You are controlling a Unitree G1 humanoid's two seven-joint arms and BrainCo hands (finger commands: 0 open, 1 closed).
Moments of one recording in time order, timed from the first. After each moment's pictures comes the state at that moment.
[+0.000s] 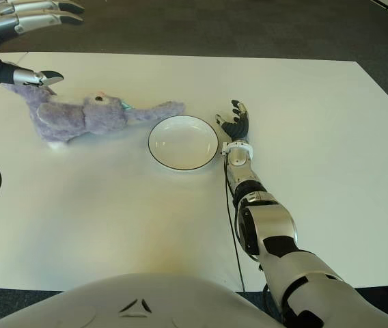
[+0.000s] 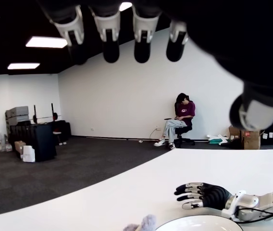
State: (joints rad) left arm -0.53 0.99 0.19 -0.02 0.20 -0.61 -0.62; right arm -0.67 -0.11 -0.06 1.24 -0.16 -0.47 -0.37
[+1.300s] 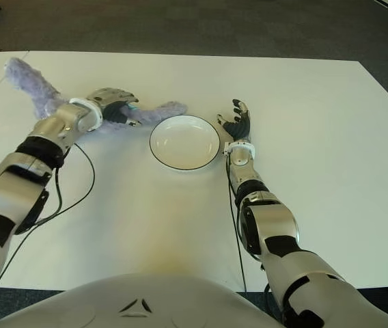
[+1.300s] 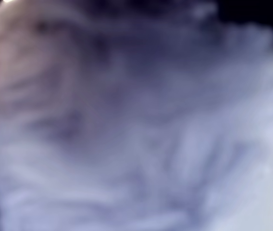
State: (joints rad) left arm -0.91 0.46 -0.50 1.03 1.00 -0.27 -0.15; right arm -0.67 -0.13 -0.06 1.24 -0.16 -0.47 -0.36
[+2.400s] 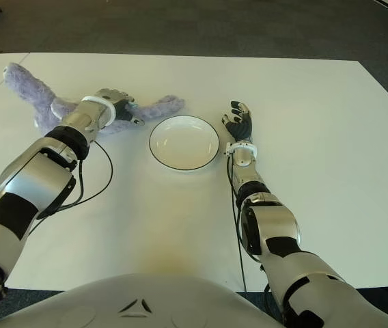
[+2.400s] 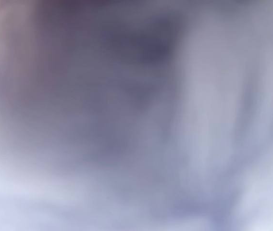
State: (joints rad) left arm -1.03 0.31 -0.64 1.31 0.99 -0.04 -0.12; right arm -0.66 -0.14 -0.11 1.24 -0.14 -0.50 -0.30
